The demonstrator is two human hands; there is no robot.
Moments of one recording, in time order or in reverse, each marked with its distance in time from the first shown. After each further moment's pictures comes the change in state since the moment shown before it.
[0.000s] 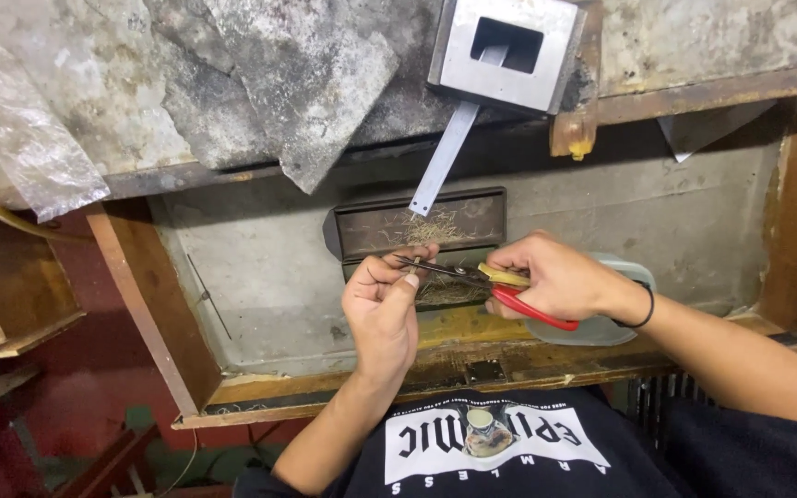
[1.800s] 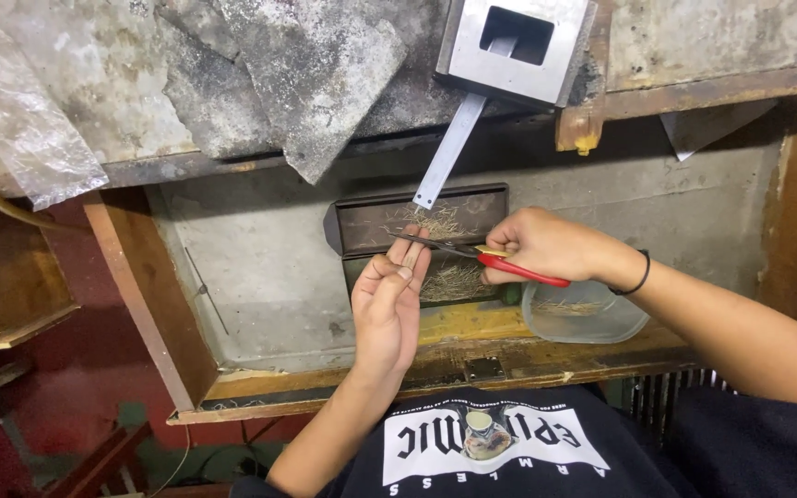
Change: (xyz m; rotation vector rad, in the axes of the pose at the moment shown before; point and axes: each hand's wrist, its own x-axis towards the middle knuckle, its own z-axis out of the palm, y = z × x) left_hand -0.002 -0.003 -0.012 -0.185 0.061 -0.226; right_hand 0.033 0.010 -0.016 -0.138 -0.128 0.205
